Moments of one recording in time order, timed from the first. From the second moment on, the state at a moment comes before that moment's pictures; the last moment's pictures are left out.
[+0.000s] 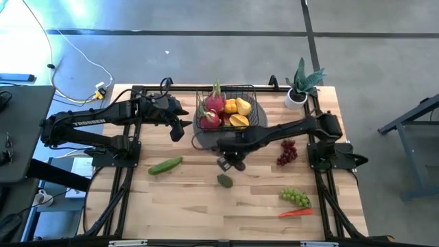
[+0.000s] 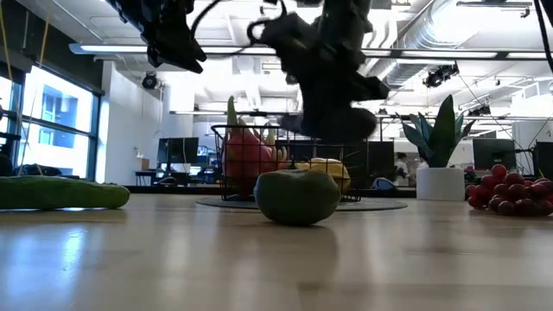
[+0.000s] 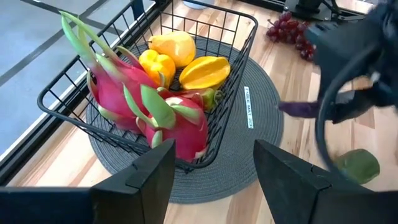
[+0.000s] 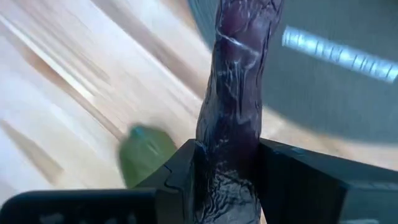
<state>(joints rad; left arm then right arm) 0.35 1.02 0.90 -0.53 -0.09 -0.14 0.11 1.92 1.57 -0.93 0.01 0.97</state>
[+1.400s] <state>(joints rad) 0.35 1.02 0.90 -0.53 -0.20 -0.18 -0.25 1.79 1.44 -0.42 0.36 0.42</state>
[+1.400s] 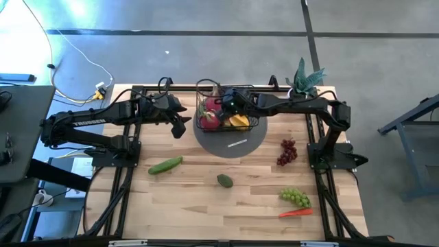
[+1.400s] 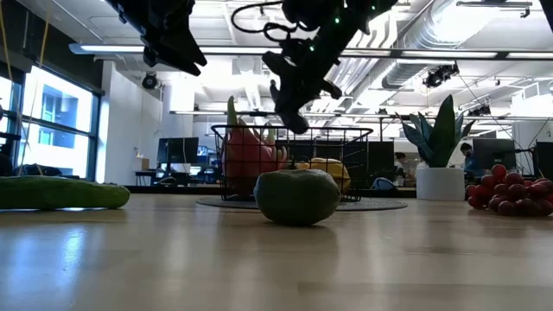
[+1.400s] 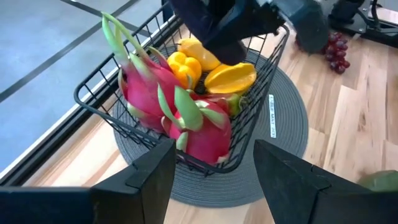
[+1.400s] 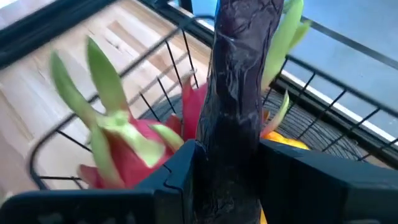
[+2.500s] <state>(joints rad) 0.16 1.02 0.90 -0.93 -0.06 -0.55 -0.26 1.79 1.30 -0.30 0.28 0.49</state>
